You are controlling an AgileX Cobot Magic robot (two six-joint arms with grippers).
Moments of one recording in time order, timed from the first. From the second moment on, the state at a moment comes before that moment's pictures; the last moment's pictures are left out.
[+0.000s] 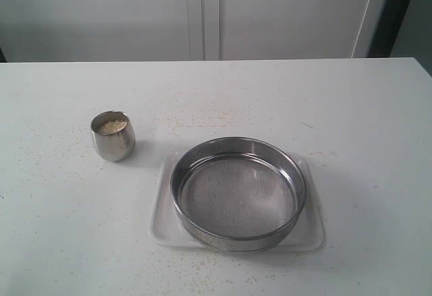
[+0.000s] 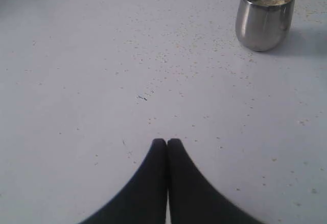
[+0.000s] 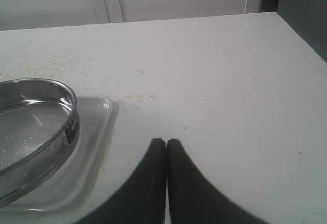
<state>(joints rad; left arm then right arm) 0.01 0.00 0.02 -0.13 0.42 0.18 0.09 0.00 -0.01 -0.03 0.34 0.11</state>
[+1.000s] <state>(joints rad) 0.01 0.00 0.02 -0.13 0.09 0.18 0.09 0.00 -0.01 -0.03 0.34 0.11</state>
